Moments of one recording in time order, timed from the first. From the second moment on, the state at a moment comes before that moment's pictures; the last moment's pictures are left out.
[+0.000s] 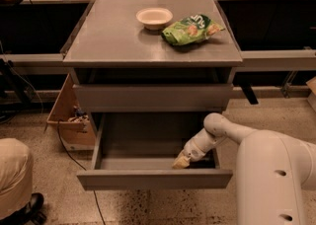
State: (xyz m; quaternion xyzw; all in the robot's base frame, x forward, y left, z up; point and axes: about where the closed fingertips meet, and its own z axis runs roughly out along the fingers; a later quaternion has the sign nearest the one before) arm 0.581 -0.088 0.380 -0.49 0.79 0.35 0.09
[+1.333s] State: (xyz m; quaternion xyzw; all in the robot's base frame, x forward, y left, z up) arm 0.498 -0.048 0.399 -0.44 0.75 0.48 0.08
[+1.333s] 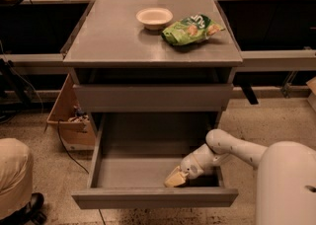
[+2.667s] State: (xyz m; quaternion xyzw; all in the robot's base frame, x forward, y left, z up) arm 0.489 -0.085 0.407 -0.45 0.78 0.44 0.06
